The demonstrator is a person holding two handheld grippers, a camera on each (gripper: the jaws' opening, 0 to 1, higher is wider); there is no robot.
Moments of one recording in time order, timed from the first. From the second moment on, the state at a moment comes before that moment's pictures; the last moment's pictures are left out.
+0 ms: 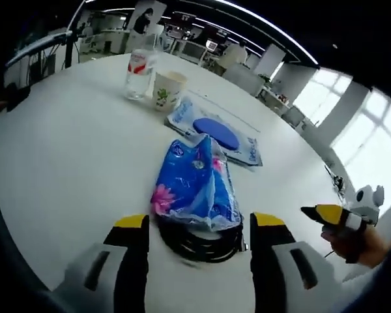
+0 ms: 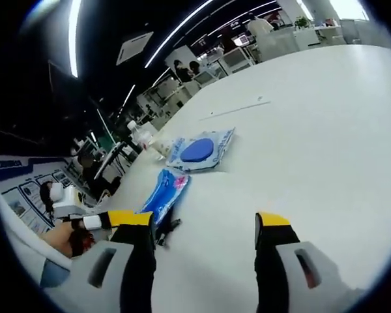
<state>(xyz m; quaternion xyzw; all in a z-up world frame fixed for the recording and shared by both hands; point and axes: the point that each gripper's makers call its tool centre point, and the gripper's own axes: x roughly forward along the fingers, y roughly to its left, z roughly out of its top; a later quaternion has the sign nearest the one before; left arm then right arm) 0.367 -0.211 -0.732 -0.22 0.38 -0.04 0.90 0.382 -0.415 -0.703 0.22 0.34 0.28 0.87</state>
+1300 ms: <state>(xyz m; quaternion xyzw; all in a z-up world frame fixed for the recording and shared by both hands) 0.379 -0.192 -0.725 -0.21 0.41 -0.11 0.88 0.403 -0.346 -0.687 0.06 0.33 0.39 0.86</state>
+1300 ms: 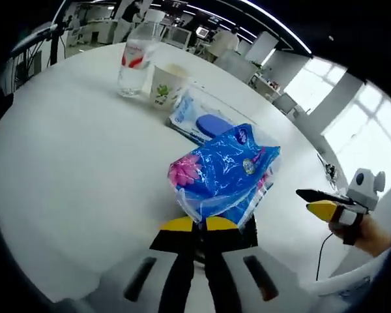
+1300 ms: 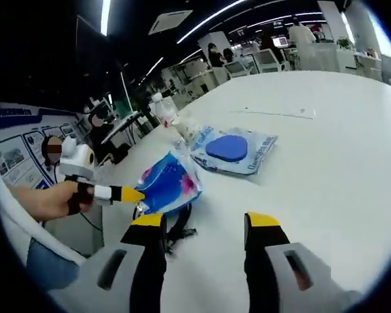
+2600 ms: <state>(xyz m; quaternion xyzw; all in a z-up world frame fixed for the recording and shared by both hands) 0.395 -0.274 -0.643 -0.17 0.32 -0.31 0.88 0.404 -0.374 -0.658 0.20 0.31 0.30 0.88</state>
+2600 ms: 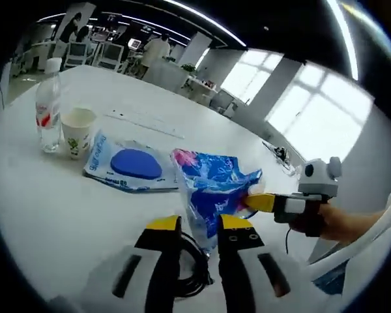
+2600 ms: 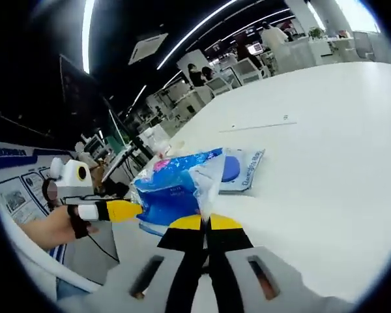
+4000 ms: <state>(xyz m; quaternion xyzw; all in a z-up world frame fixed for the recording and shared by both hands) 0.468 -0.362 -0.674 -0.15 0.39 -0.30 0.86 0.445 -0.473 -0.689 0.14 0.36 0.17 0.91</state>
